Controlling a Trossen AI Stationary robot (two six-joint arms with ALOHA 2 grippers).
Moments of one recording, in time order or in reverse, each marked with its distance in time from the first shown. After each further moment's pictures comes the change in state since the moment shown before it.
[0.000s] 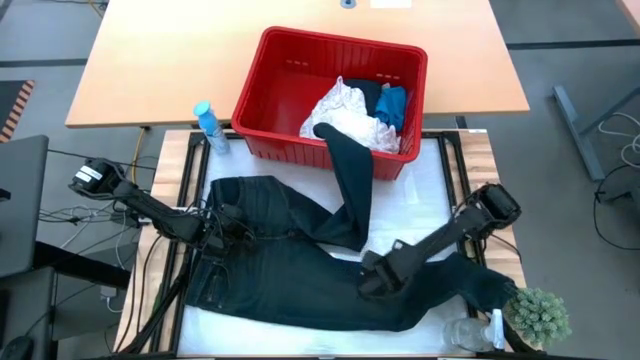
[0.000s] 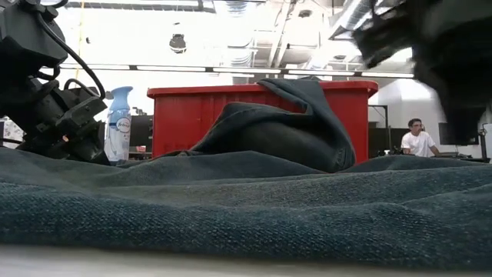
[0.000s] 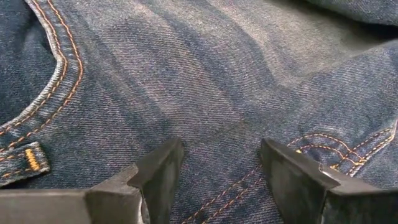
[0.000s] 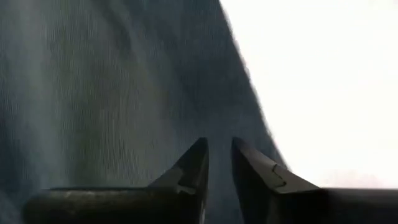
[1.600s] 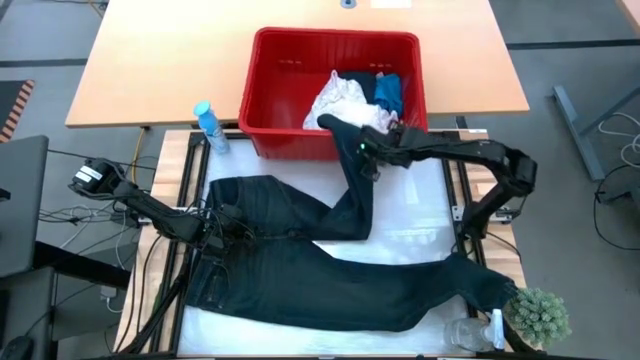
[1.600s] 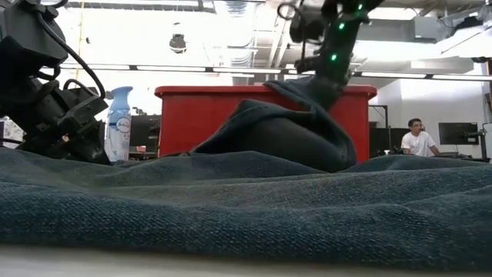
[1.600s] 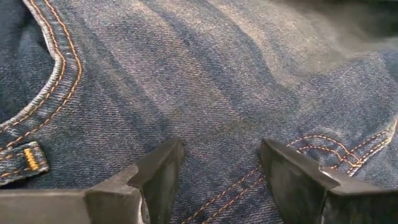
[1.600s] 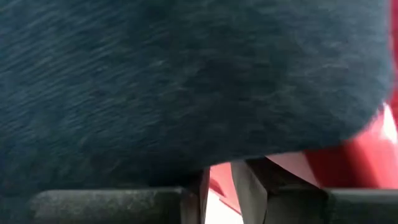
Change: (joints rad) left arm 0.000 0.000 0.000 0.000 0.000 -0.027; right arm -0.952 -0.237 -0.058 0.319 0.476 -1.034
